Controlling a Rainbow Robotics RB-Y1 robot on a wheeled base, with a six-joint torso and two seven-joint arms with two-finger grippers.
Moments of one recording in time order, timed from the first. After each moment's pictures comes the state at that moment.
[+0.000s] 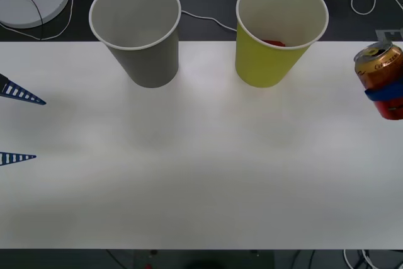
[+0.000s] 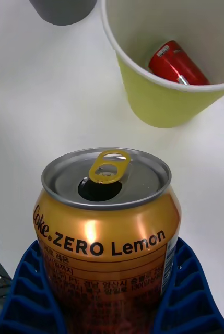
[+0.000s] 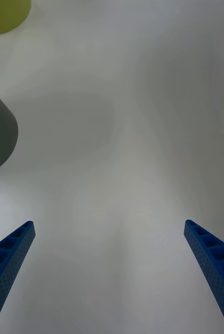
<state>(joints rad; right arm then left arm) -0.24 -1.27 -0.27 -2.06 1.57 -1.46 -1.21 -0.12 1.04 0.30 -1.66 -1.48 -1.57 -0.09</state>
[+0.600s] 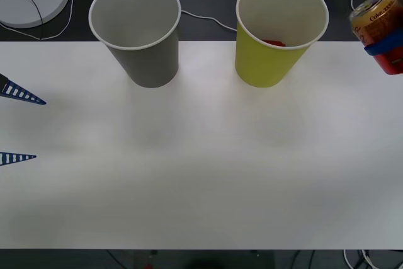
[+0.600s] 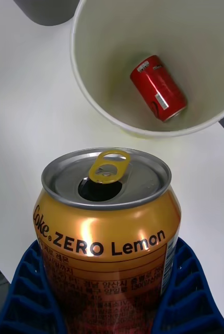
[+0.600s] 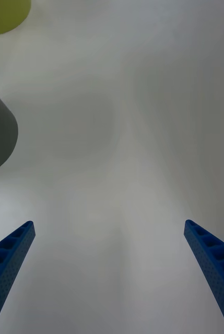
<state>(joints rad) -0.83 -1.32 0.19 -1.75 1.56 -1.57 -1.21 -0.12 1.04 0.30 -1.66 -1.48 -1.57 -0.09</state>
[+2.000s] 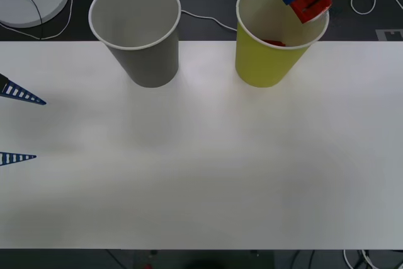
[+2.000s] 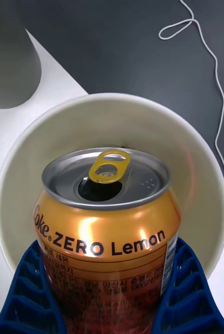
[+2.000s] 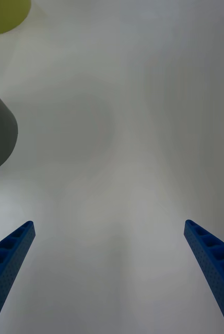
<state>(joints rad) -1.35 -0.82 0.49 -1.07 1.93 -1.46 -1.11 -0.12 1.04 0.30 -1.66 -1.48 -1.57 -0.09</state>
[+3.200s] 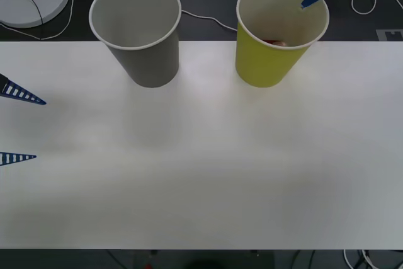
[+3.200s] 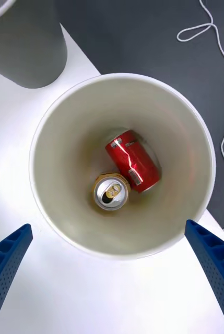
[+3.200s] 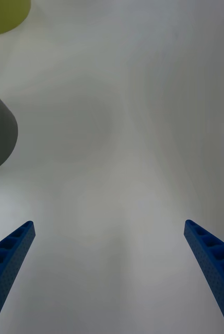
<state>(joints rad) -1.34 -1.00 0.49 -1.19 1.73 -1.57 -1.04 -0.12 1.04 0.30 -1.66 -1.48 -1.57 -0.09</state>
